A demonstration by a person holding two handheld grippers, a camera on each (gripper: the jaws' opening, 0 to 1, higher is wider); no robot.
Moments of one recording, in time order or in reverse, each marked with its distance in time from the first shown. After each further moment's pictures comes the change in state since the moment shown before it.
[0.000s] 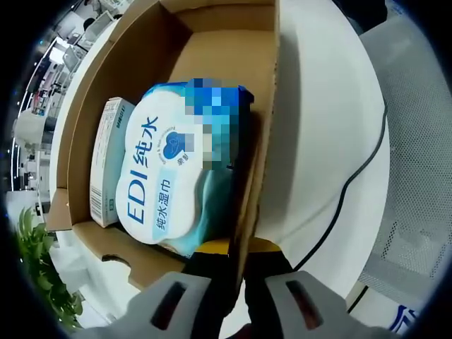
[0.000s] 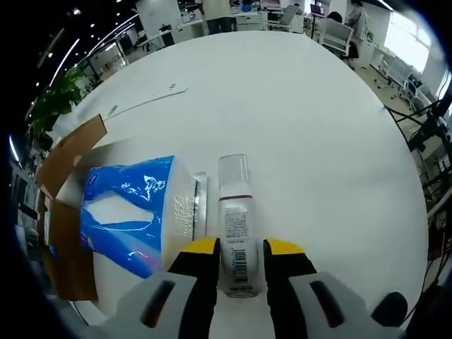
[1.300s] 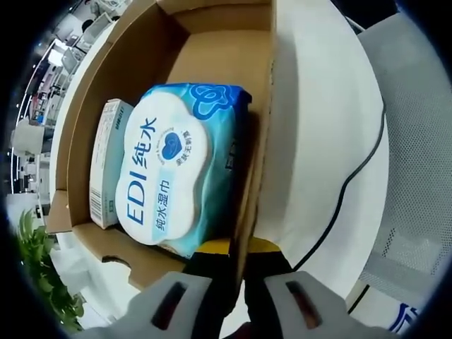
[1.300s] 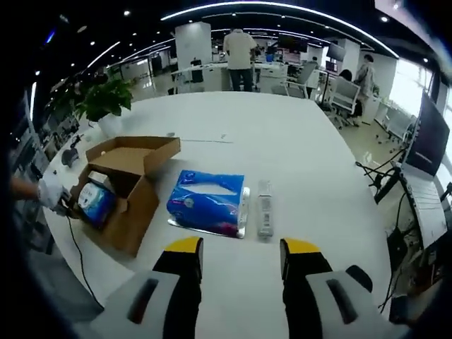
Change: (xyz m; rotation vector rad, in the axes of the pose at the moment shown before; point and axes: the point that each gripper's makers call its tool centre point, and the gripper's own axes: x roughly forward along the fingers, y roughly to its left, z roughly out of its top) left arm -0.003 0.000 0.000 0.014 -0.010 -0.001; right arm -0.190 0.076 -0.045 -0.191 -0.328 0.008
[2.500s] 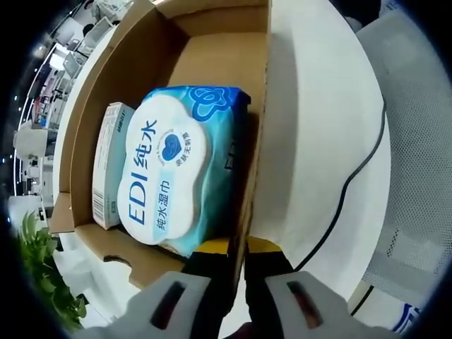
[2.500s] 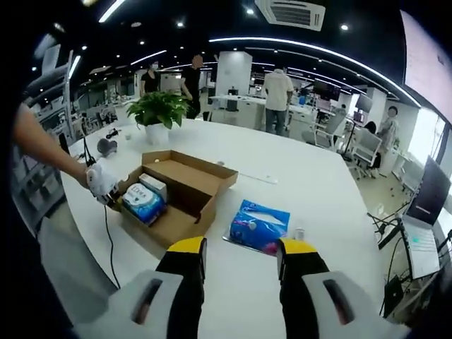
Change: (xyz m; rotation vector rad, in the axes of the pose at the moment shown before) left arm 0.001 0.002 -0.005 0.010 -0.011 0.025; right arm -0.073 0.094 0.027 -0.201 -0.214 0.094
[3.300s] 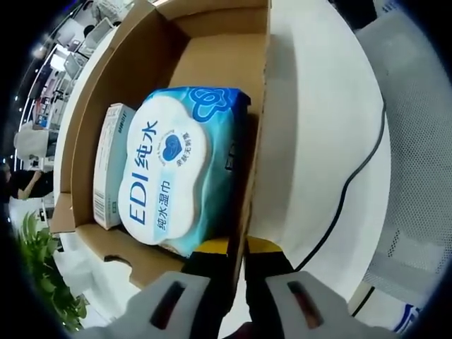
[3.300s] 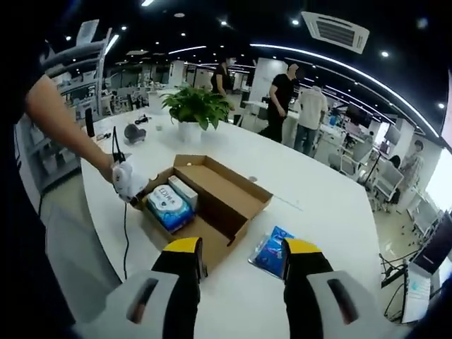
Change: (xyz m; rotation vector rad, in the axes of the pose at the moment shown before) left arm 0.001 -0.003 0.002 0.003 -0.014 0.006; right arm 0.012 0.065 0.048 -0.197 -0.053 0.132
